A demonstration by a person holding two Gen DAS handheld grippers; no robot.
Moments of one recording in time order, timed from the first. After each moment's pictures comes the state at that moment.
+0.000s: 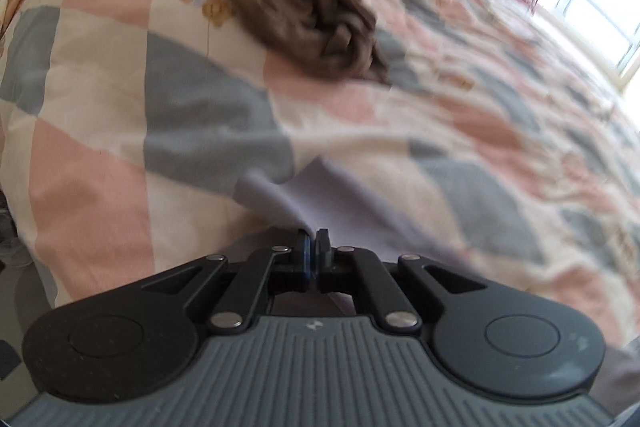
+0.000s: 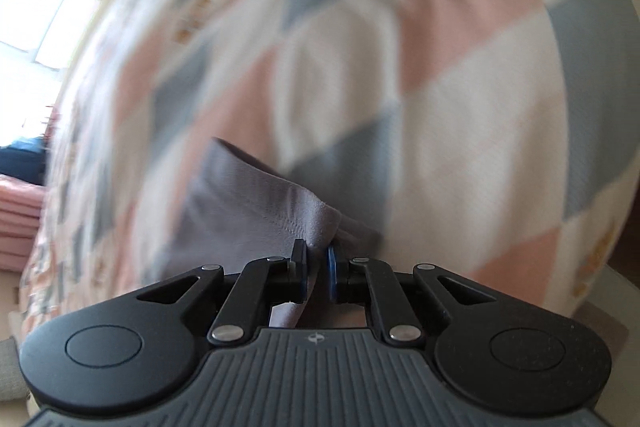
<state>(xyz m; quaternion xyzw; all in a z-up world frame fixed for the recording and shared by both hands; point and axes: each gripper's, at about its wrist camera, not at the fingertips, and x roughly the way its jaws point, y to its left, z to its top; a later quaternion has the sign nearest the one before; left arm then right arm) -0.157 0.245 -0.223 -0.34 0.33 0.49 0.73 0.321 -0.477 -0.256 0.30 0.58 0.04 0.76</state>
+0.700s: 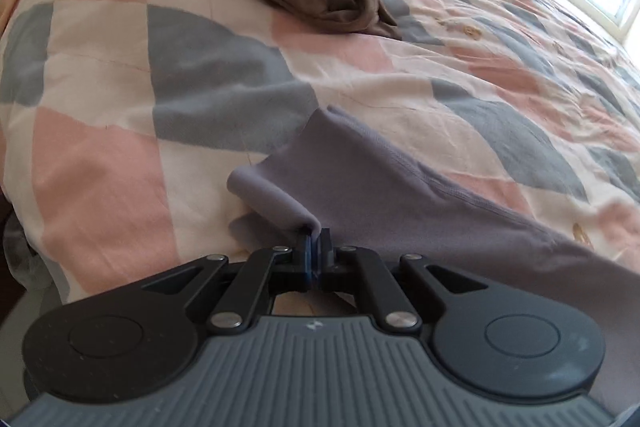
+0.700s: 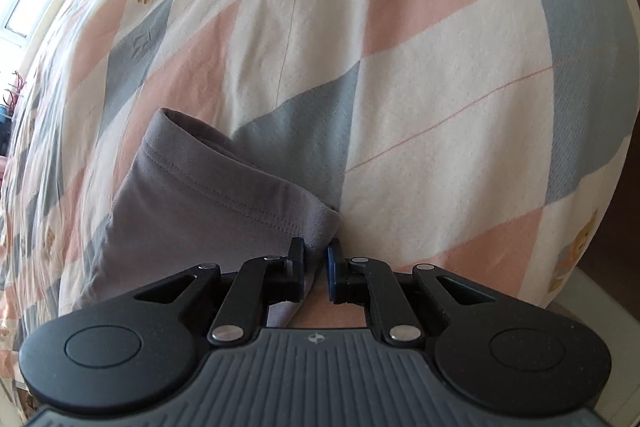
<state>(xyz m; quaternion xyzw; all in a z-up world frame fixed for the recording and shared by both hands) -0.174 0.230 -0.255 -0.31 0.36 0.48 0.74 0.320 -0.472 -0.269 0.24 0.61 0.03 0.76</state>
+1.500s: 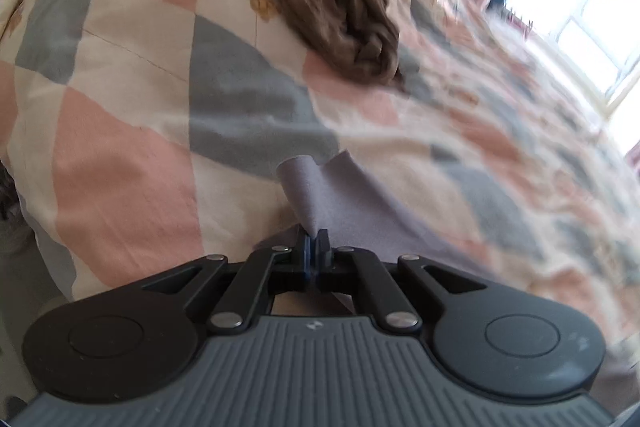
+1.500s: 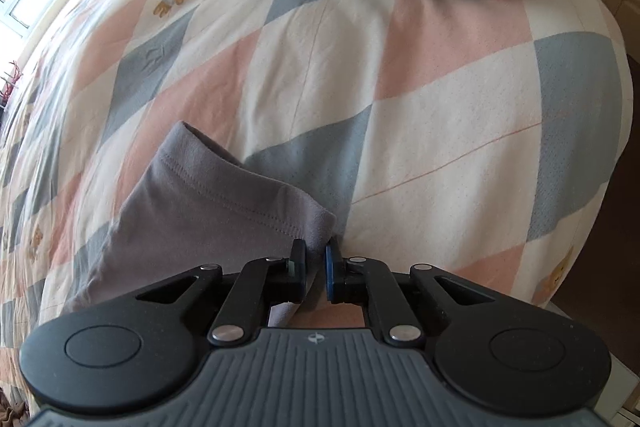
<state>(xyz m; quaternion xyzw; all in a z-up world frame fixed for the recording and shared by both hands) -0.205 0.240 -0.240 -0.36 0.31 0.48 0.74 0.319 -0.458 -0.250 0.19 0.58 0.02 0.79</state>
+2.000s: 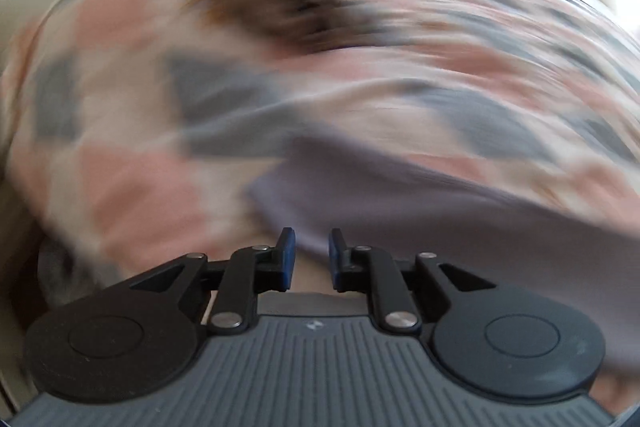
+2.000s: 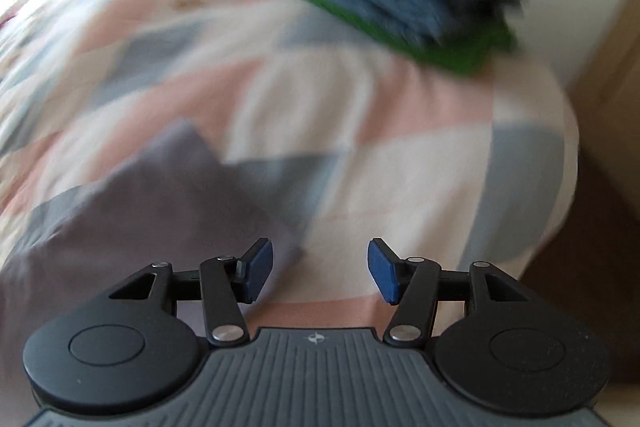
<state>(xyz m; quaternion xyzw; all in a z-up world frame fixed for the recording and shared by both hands) -0.152 0.159 -0.186 -0.17 0.43 0.42 0.78 0.269 -0.412 -0.202 -0.01 0.51 0.06 0.86</state>
